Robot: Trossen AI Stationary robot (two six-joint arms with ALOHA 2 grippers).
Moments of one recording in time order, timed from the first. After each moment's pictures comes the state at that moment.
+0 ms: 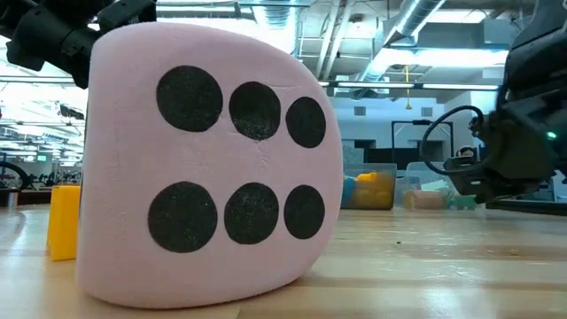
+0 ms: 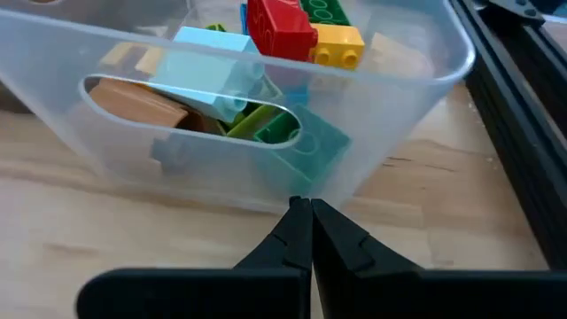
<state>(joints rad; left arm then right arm) -0.30 1.26 0.38 0.43 -0.37 -0.67 0.30 1.63 0.43 -0.75 0.96 1.90</state>
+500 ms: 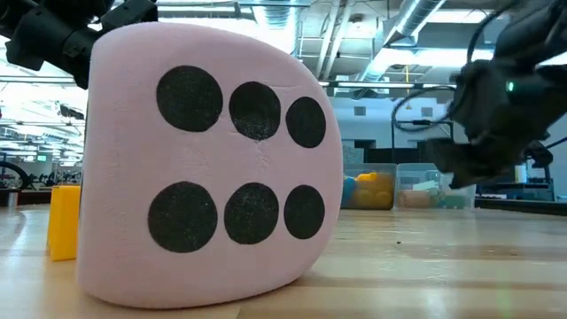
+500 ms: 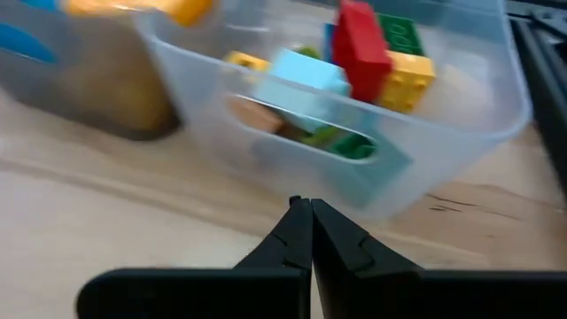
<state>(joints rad) -0.30 1.26 0.38 0.43 -0.40 -0.65 0.23 1.47 0.48 -0.64 0.97 1.57</state>
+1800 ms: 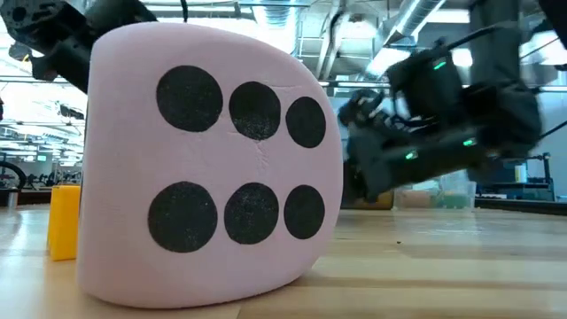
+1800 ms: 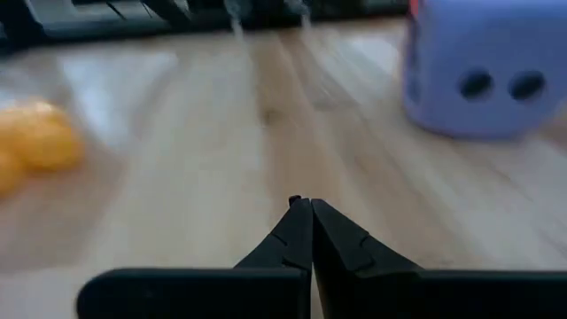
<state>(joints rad) -0.10 1.26 0.38 0.24 -0.51 -0.22 0.18 2.14 0.61 1.25 0.29 0.16</state>
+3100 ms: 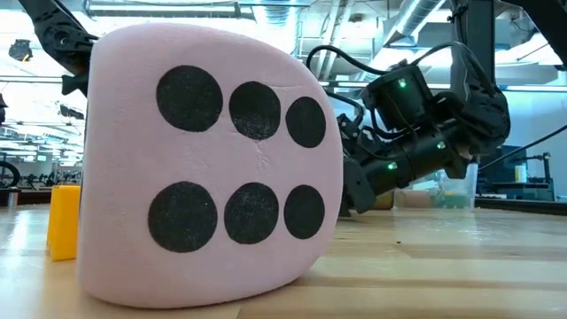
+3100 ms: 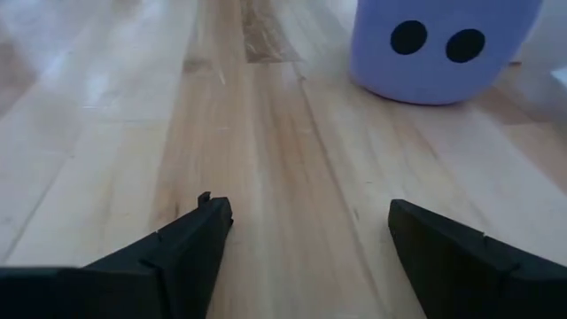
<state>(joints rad) 0.24 1.26 0.38 0.05 -0.51 -0.29 0.00 2.14 0.61 1.05 0.20 0.04</state>
